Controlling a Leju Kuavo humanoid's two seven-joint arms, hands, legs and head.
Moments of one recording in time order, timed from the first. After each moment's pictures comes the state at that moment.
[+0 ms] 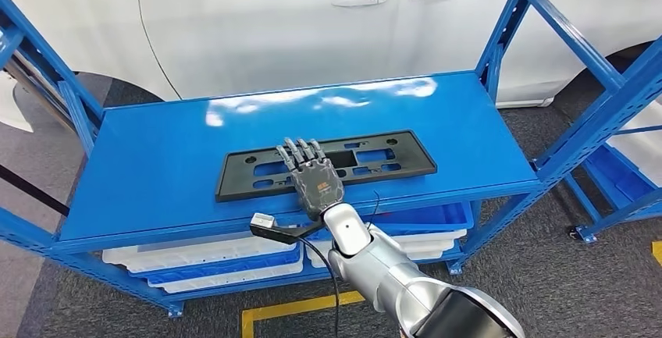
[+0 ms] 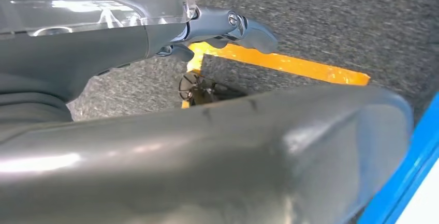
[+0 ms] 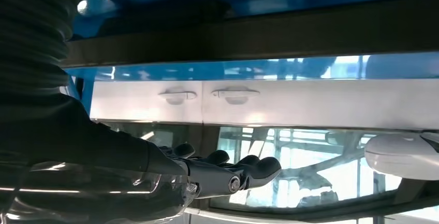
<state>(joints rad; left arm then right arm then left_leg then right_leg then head) -0.08 -0.06 1.33 -0.22 -0.91 -0.09 -0.30 -0.74 0.26 0.61 -0.39 1.45 -0.69 0.13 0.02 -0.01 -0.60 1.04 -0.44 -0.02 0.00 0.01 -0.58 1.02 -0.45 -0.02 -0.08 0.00</state>
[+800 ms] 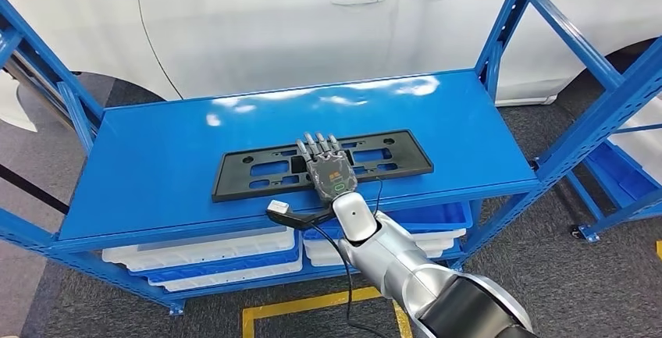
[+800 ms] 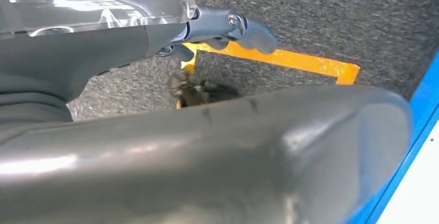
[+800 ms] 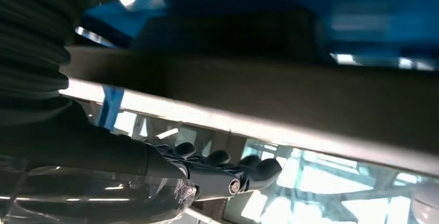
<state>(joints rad) -0.09 -0.05 1.32 -0.22 -0.92 -0.11 -0.32 -0.79 0.23 0.58 -0.33 1.54 -0.53 0.24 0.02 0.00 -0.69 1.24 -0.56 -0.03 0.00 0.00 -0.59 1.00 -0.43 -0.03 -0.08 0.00</state>
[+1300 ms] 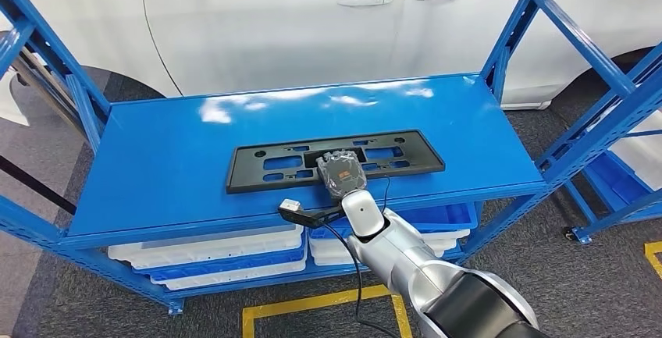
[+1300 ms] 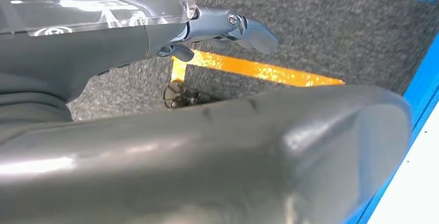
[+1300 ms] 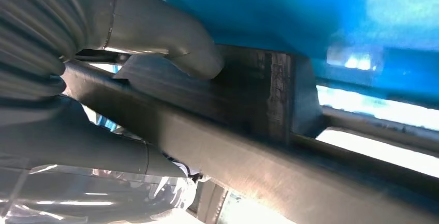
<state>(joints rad) -0.09 -0.04 1.32 -0.22 -0.91 -0.13 -0.35 -0.80 0.20 0.56 -0.31 1.57 -0.51 0.24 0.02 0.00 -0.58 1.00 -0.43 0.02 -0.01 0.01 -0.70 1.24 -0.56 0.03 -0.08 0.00</state>
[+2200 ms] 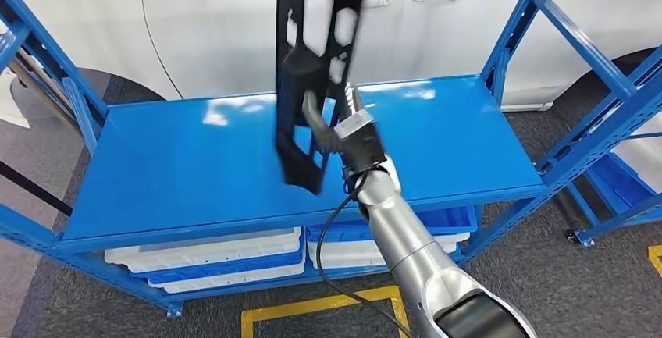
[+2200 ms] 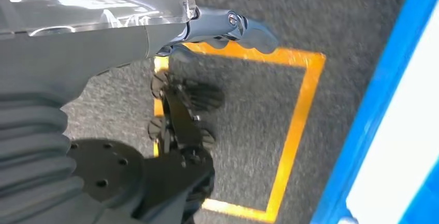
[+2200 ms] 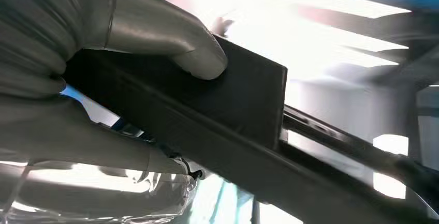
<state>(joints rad) -0.09 -0.04 1.30 -0.22 -0.94 -0.18 -0.42 -0.67 0.19 0.31 -1.10 0.12 -0.12 -0.66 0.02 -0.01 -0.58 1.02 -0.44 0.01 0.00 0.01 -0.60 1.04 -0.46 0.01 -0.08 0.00</state>
